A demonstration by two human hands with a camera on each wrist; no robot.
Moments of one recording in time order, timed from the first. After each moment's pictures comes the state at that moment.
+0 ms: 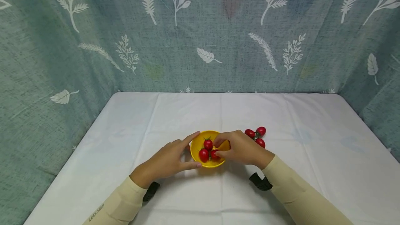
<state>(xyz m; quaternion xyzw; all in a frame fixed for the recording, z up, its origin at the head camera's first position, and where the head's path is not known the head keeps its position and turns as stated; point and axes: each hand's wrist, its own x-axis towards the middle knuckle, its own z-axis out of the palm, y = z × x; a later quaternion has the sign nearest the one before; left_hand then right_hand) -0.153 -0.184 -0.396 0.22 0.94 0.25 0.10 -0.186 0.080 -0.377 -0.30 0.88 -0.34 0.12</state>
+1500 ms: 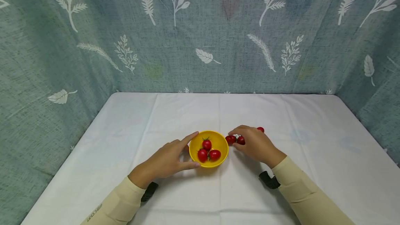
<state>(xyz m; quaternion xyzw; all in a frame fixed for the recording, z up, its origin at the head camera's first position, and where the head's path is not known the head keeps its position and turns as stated) -0.154 -0.182 -0.396 0.21 0.94 0.24 0.09 -0.197 0.116 -0.392 -0.24 0.94 -0.23 0.00</state>
